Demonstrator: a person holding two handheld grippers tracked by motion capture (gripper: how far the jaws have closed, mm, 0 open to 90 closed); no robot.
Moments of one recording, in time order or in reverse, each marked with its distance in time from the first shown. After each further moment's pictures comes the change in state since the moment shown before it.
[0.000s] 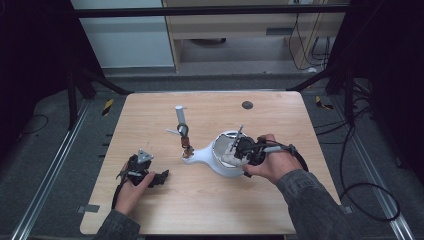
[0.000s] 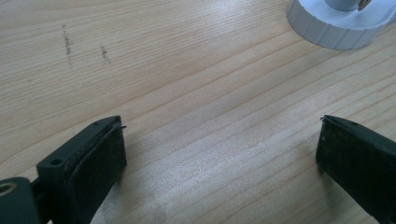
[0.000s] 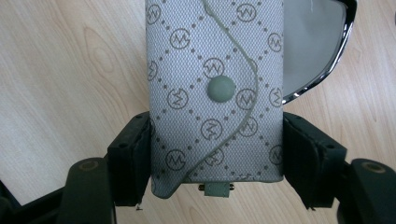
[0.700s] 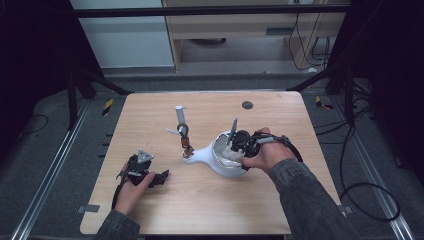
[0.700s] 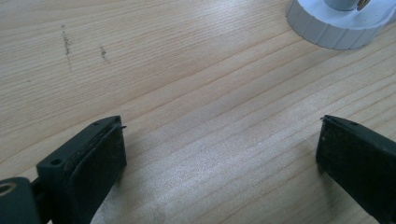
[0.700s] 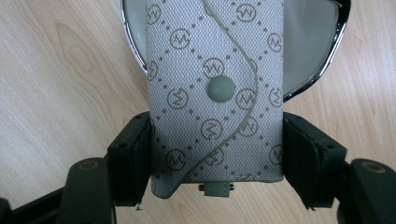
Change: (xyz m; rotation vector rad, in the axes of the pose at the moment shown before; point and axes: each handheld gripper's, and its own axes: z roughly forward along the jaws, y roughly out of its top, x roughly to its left) left arm 0.000 0.000 0.000 0.002 -0.002 0.002; right arm -0.016 0.017 0.012 0.094 0.010 0.017
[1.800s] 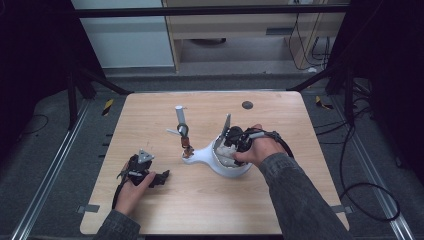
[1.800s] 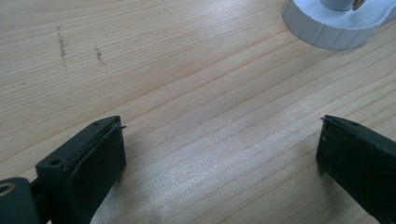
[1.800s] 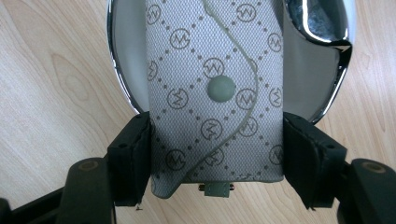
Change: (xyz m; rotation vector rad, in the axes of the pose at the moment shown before) left arm -0.001 0.001 0.001 -0.002 -0.008 0.004; right arm -0.008 0.022 0.013 0.005 0.027 0.018
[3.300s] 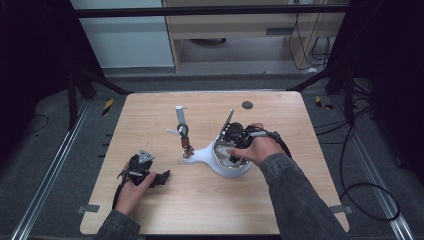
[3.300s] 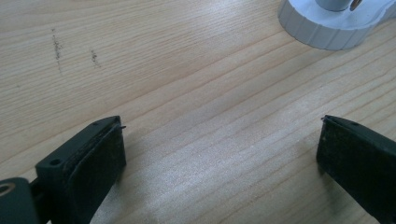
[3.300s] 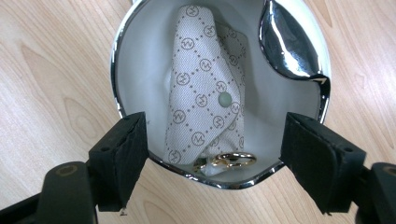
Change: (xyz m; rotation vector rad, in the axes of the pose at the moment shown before) left arm -0.001 0.001 0.001 0.000 -0.005 0.008; right arm -0.004 0.001 -0.003 -0.131 0.018 0.080
